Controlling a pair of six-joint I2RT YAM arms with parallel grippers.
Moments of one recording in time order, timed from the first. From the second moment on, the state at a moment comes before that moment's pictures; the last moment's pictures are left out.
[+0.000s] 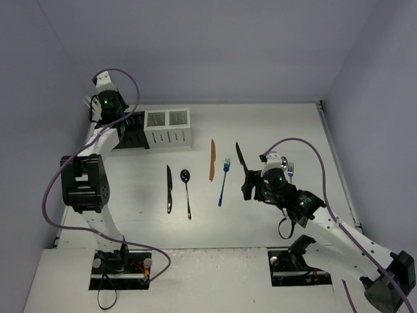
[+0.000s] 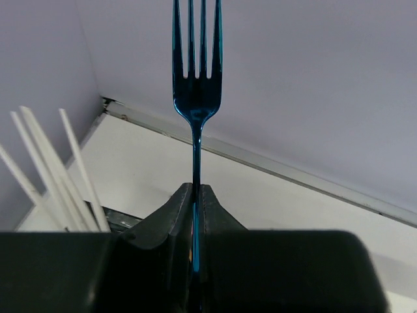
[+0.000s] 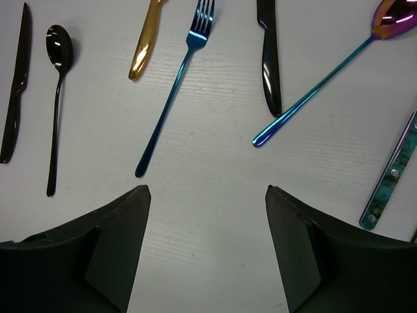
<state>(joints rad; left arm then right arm) 0.03 1.84 1.39 0.31 -0.23 -0.22 0.69 0.84 0.59 -0.41 0.22 0.46</state>
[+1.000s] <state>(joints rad) -0.63 1.48 1.40 -0.31 -0.16 -0.31 0.69 0.79 0.62 -0.42 0.25 0.51</state>
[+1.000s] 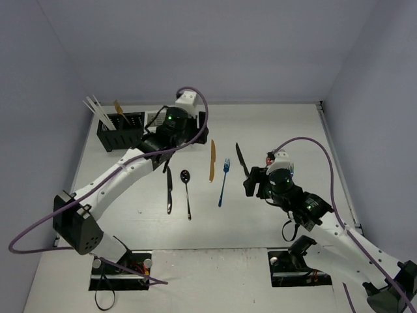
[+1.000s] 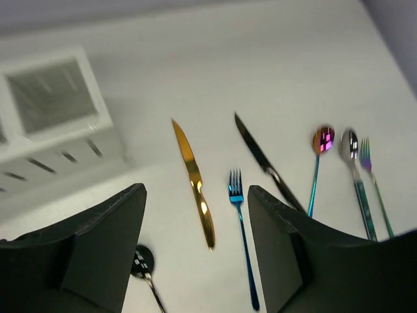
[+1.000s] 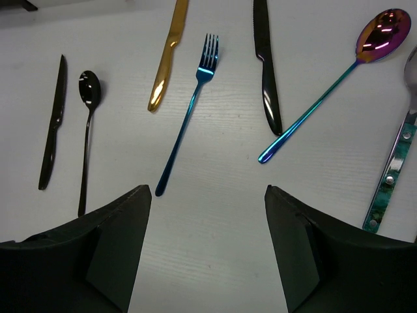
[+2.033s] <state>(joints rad) -0.84 2.14 1.63 -0.55 -0.15 -0.52 0.69 0.50 0.62 -0.50 0.35 0.55</state>
